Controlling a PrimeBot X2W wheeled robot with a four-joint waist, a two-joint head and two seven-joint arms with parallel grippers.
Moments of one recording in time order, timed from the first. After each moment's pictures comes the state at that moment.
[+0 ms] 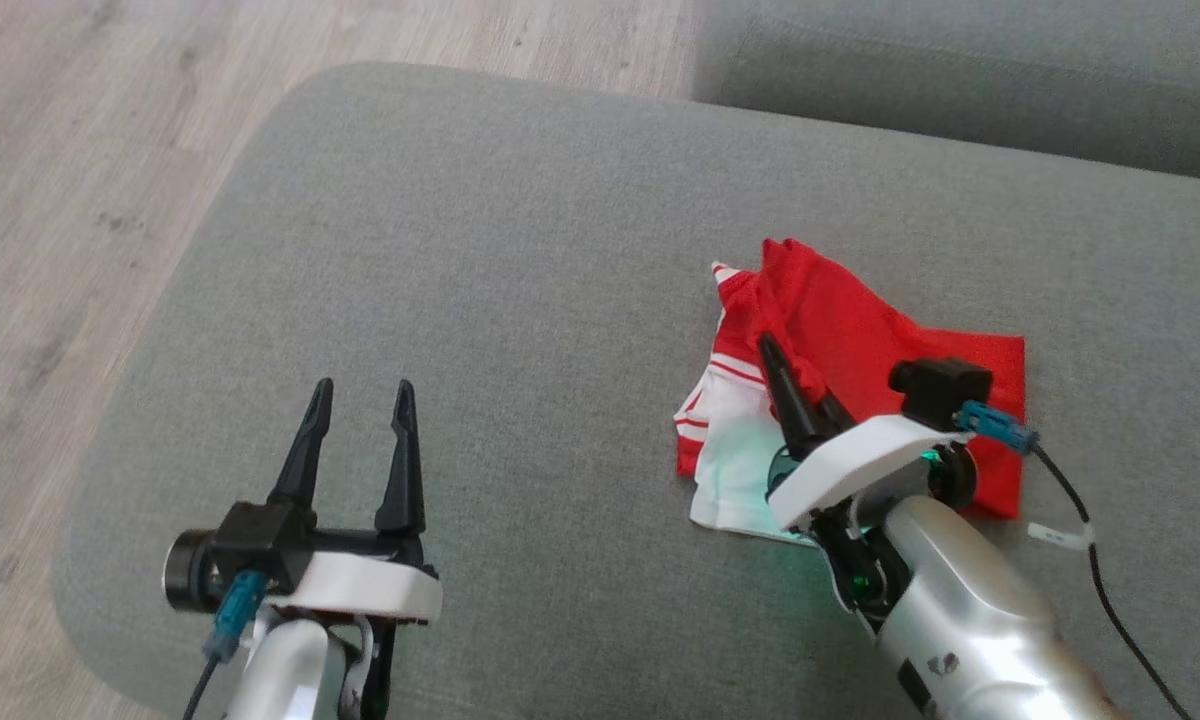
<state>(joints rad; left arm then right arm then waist) -0.16 0.05 -0.19 0.32 -0.20 -0.02 -0.25 -0.46 -0.06 0.52 0.74 0.74 0.13 -0.22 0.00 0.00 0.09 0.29</state>
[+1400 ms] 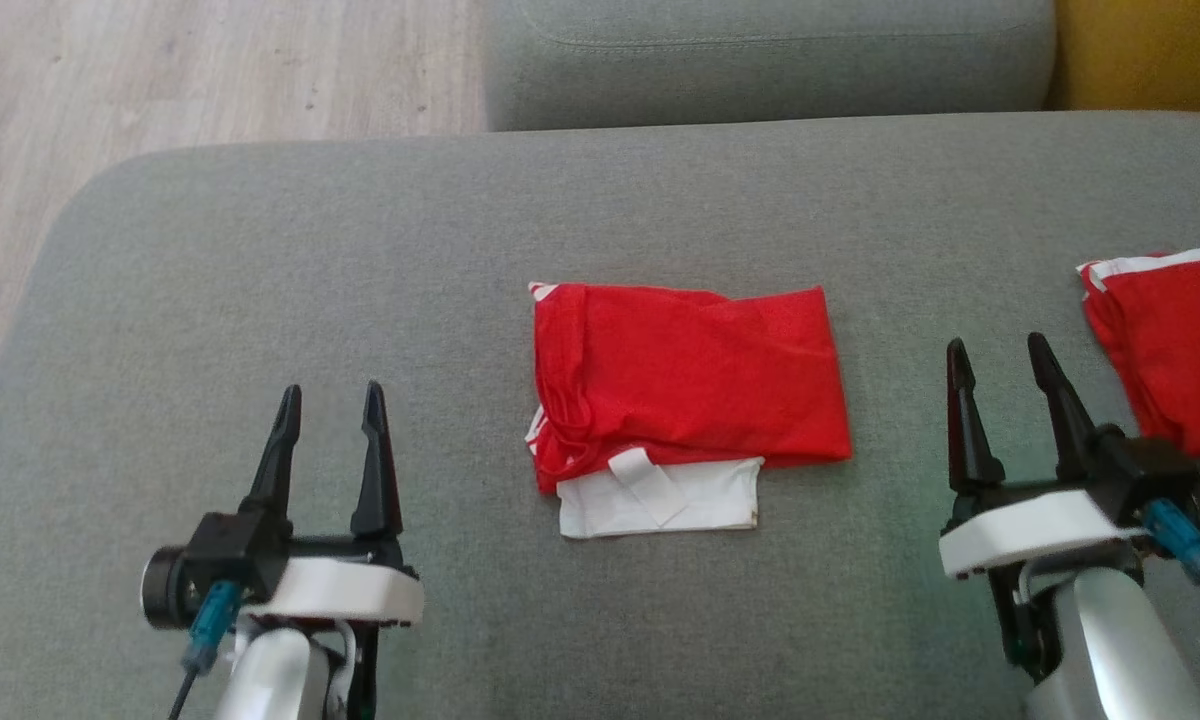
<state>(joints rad) -0.14 0.05 -0.15 0.29 -0.22 0.01 -0.25 -0.16 -0.05 -0.01 0.33 0.07 0.13 -0.25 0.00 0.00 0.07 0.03</state>
